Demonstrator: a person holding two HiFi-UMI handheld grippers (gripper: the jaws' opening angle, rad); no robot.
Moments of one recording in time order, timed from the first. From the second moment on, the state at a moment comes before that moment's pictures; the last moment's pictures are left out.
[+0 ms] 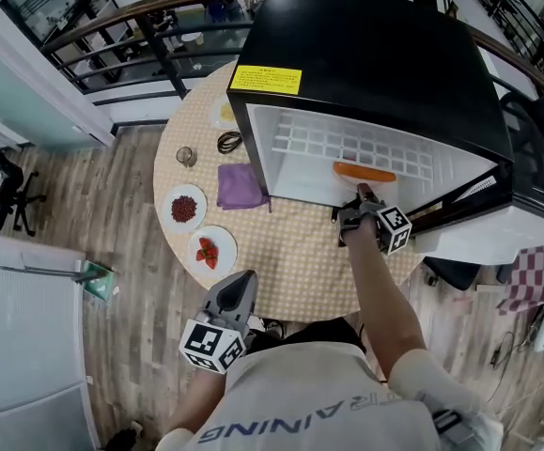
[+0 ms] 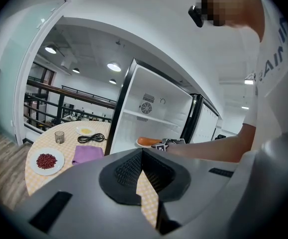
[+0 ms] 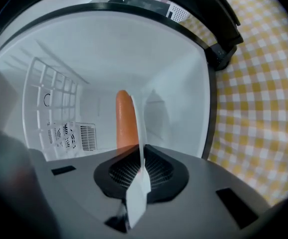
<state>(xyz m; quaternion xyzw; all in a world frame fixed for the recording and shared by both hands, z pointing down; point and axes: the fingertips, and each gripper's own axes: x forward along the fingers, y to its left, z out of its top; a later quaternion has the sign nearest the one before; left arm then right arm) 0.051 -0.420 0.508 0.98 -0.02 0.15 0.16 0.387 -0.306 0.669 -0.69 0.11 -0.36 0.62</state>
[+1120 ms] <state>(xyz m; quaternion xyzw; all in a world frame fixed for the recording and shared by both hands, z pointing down) 0.048 -0.405 0.512 0.97 -0.01 0.16 0.18 0.367 -0.337 0.661 -0.74 0.31 -0.48 0.36</state>
